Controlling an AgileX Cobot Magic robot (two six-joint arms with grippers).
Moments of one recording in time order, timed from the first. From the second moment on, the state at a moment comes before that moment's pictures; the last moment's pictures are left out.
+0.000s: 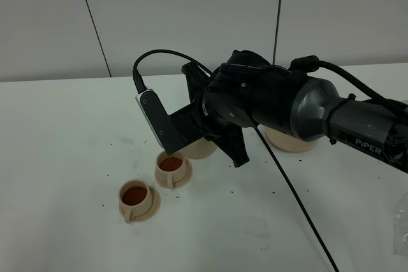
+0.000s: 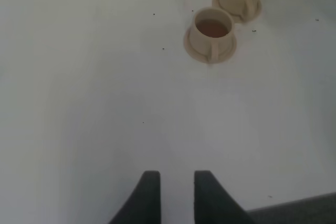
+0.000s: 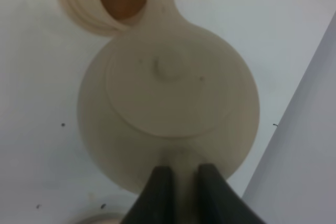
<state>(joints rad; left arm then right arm) 0.00 0.15 -0.51 -0.11 1.05 0.15 0.78 2.06 -1.70 -0.32 0.69 -1.21</state>
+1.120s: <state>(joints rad) 0.00 0.15 -0.51 -0.11 1.05 0.15 0.79 2.06 -1.70 -0.35 0.69 -1.21</state>
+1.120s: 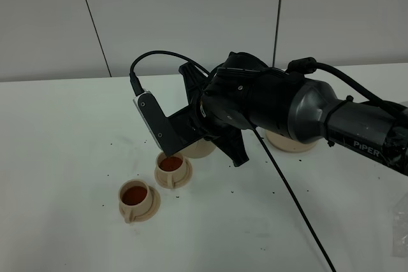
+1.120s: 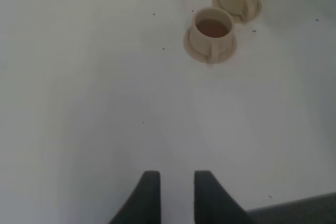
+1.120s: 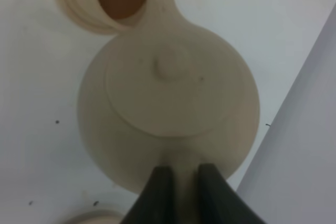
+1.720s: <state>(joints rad) 0.00 0.15 -0.51 -0.11 1.05 0.15 0.79 2.06 -1.70 -0.35 0.69 -1.21</state>
